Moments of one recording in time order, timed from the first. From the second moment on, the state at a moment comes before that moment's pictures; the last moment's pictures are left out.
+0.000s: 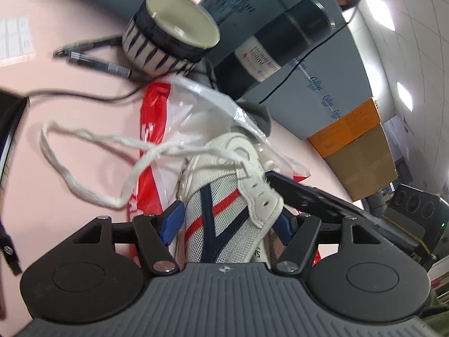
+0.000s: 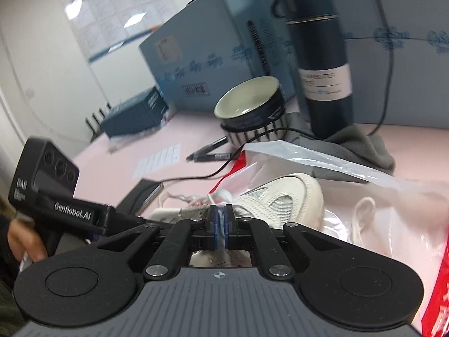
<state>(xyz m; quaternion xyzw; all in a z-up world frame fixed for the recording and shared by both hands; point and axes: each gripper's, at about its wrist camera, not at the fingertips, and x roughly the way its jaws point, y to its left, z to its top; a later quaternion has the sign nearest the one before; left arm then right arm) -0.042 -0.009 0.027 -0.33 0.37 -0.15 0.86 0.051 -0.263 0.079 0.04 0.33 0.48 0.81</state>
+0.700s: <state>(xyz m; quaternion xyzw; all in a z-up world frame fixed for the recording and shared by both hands) -0.042 -0.038 0.051 -0.28 0.30 -0.07 0.91 -0.011 -0.272 0.093 -0.04 0.34 0.47 0.81</state>
